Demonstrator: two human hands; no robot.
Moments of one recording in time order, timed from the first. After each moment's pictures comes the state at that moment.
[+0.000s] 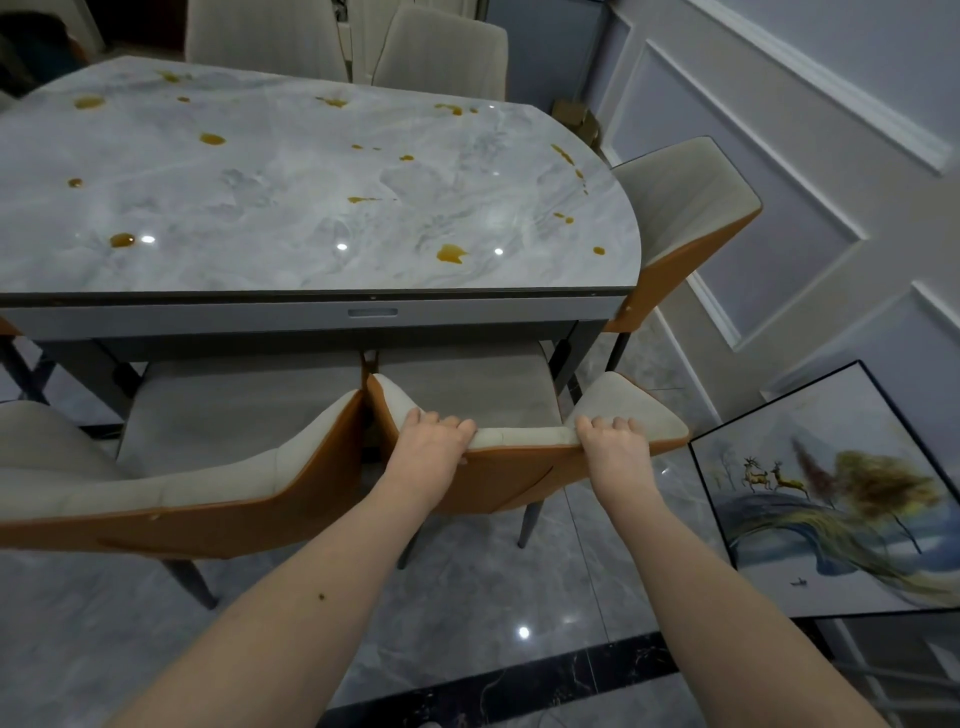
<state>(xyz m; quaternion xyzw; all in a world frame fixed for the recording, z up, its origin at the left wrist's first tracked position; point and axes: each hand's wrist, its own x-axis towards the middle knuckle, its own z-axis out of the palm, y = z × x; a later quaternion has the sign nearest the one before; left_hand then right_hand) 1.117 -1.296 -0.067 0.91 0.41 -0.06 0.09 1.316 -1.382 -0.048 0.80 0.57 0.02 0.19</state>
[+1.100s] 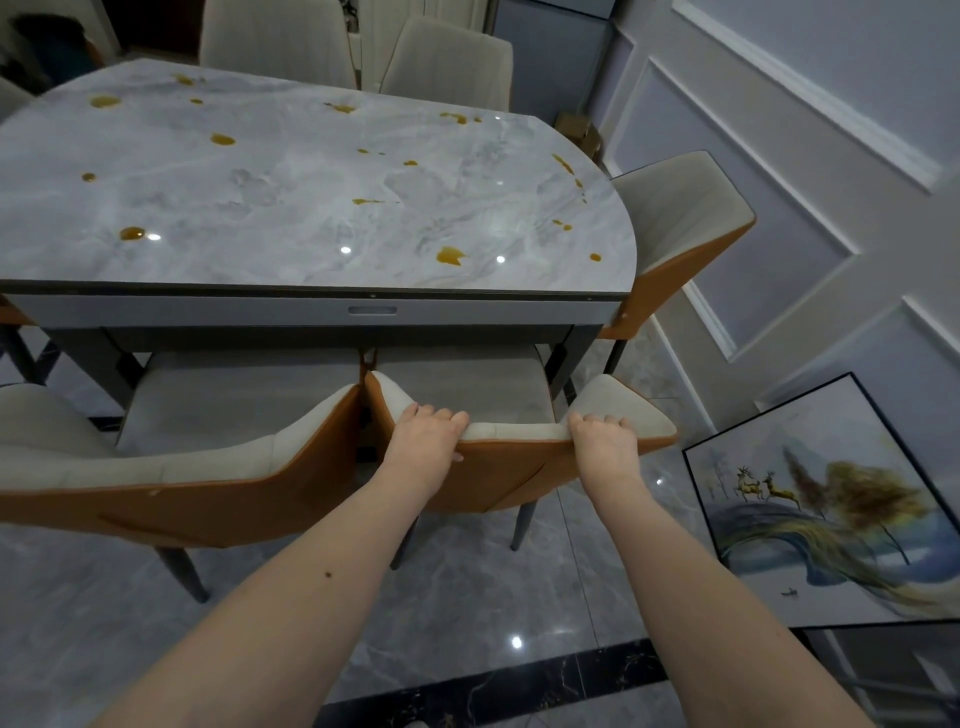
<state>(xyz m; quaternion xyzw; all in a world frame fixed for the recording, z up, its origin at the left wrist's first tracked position) 1.120 -1.301 -0.070 0.90 0.43 -0.05 0.11 1.313 -1.379 -0.042 0.81 0.55 0.00 0.20</state>
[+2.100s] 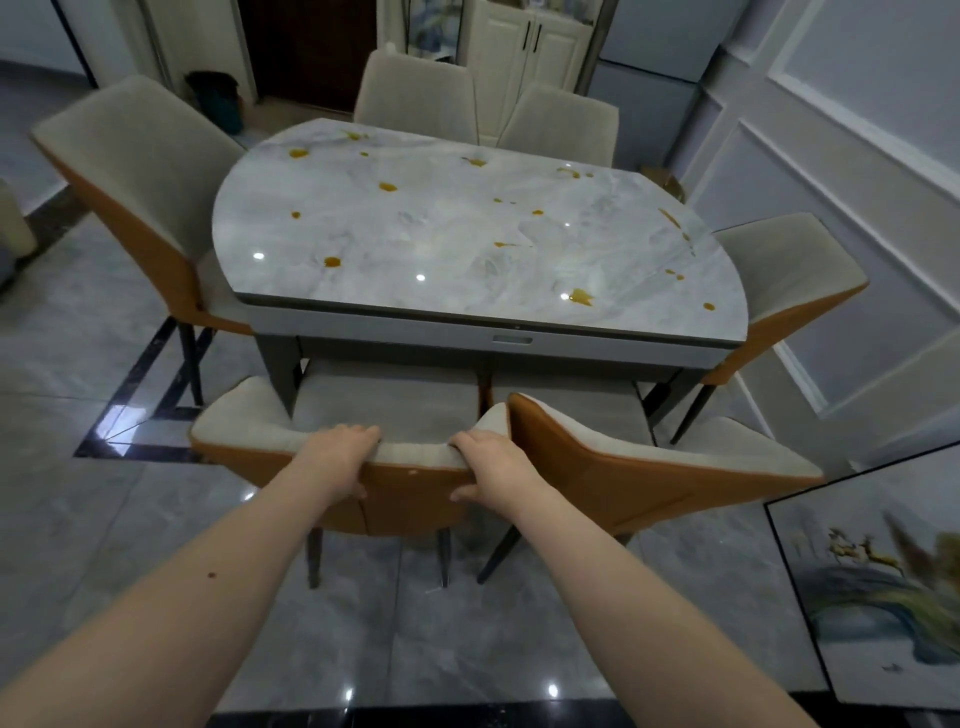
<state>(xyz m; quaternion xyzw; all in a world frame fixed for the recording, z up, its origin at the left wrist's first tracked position) 0.794 -1.267 -0.035 0.83 0.52 -0.18 0.13 0.998 -1.321 -0.030 0.63 0.75 -0.18 0.02</state>
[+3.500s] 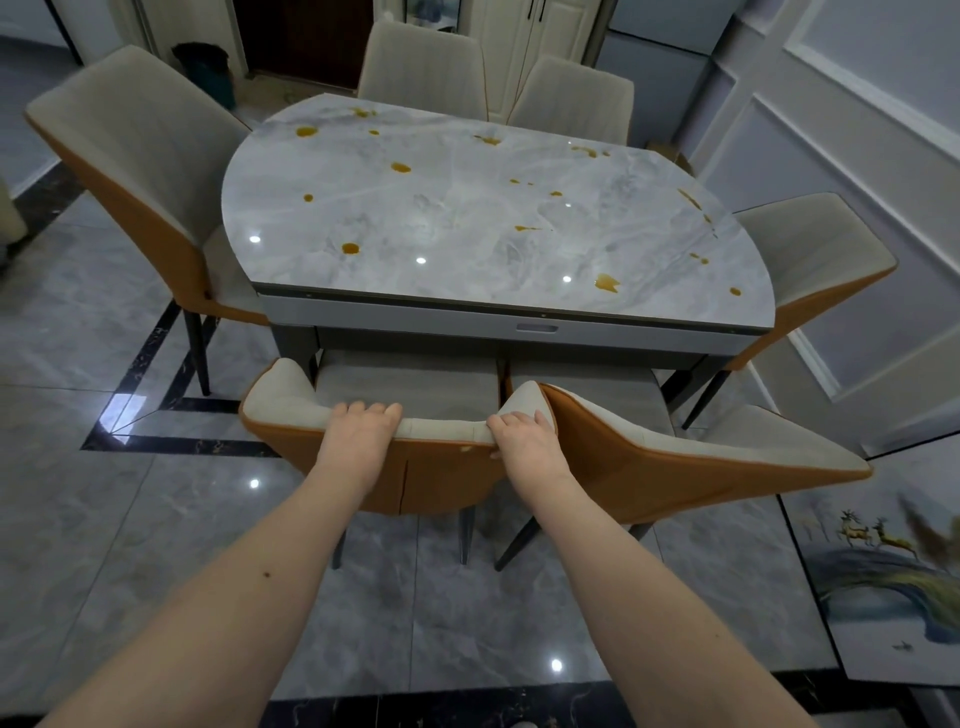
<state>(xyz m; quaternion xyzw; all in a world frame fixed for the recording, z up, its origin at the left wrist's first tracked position) 0.773 -1.240 -0.071 0.83 0.55 -0.05 0.00 0.981 -1.286 -0.064 0.69 0.72 -0.10 0.06</state>
